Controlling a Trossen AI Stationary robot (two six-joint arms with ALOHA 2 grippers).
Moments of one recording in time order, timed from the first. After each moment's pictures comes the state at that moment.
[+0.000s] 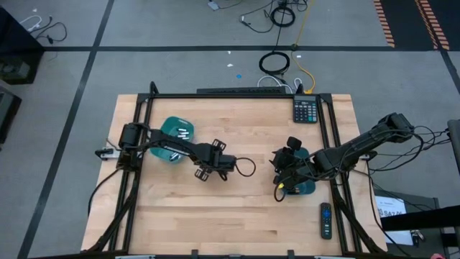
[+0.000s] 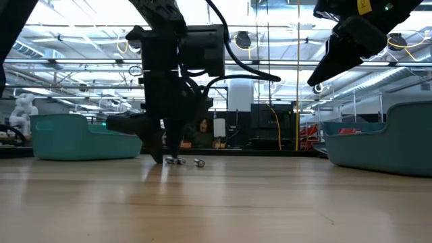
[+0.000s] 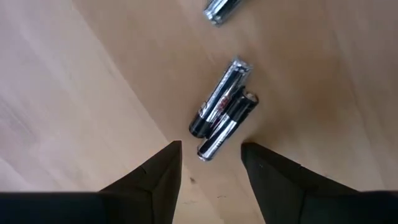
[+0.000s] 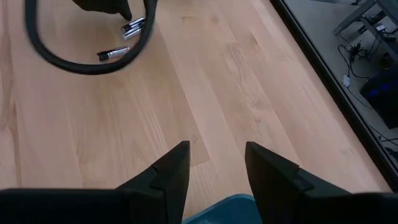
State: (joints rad) left arm -0.08 2.01 1.29 -0.83 -0.30 0.46; right arm 0.40 1.27 0.81 -0.57 0.73 0.47
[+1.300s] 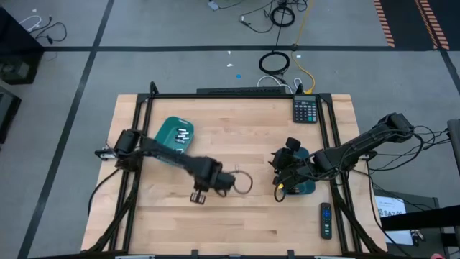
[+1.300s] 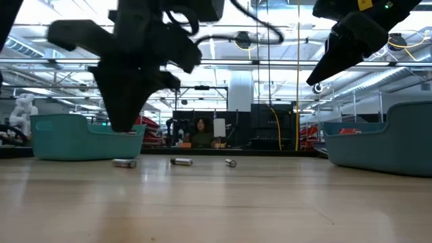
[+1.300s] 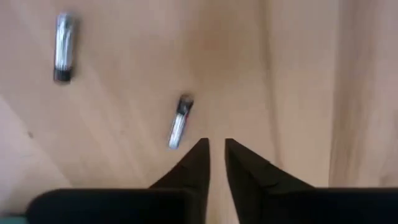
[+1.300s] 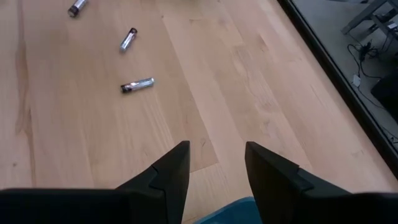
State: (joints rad) left arm -0.24 1.98 1.50 -1.19 0.03 0.00; right arm 0.40 1.27 0.81 -0.55 0.71 0.47
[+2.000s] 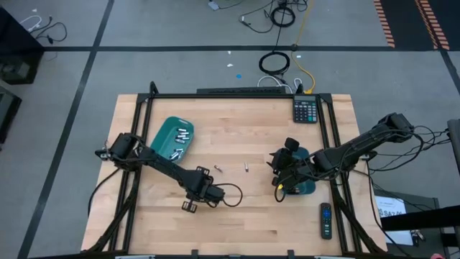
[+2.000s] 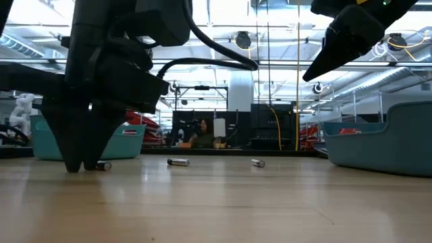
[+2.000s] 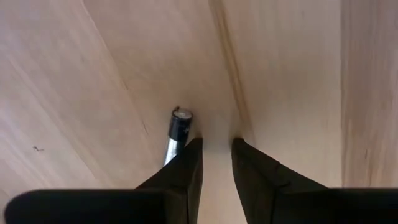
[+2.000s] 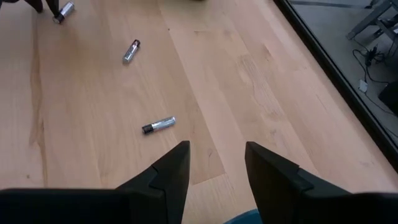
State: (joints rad) left arm -0.36 1.97 1.26 -0.98 -0.01 -0.05; right arm 0.40 1.27 0.81 -0.50 0.70 0.45
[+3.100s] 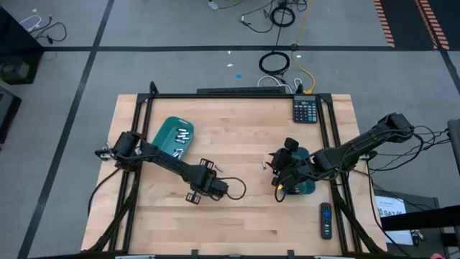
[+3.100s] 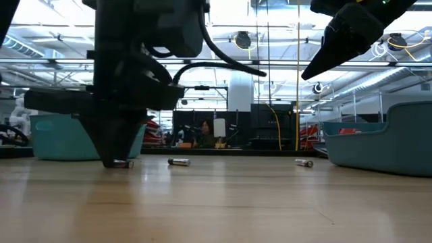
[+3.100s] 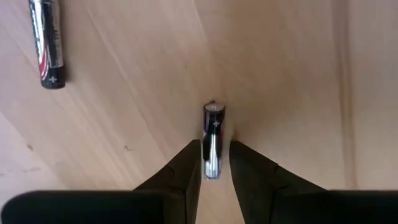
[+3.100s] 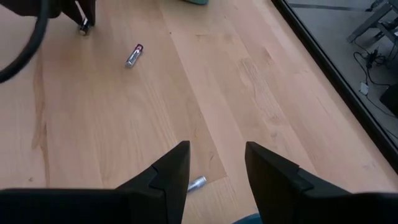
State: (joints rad) left arm -0.30 1.98 1.29 -1.00 -0.16 0.04; right arm 0.40 1.27 0.81 -0.48 0.70 0.44
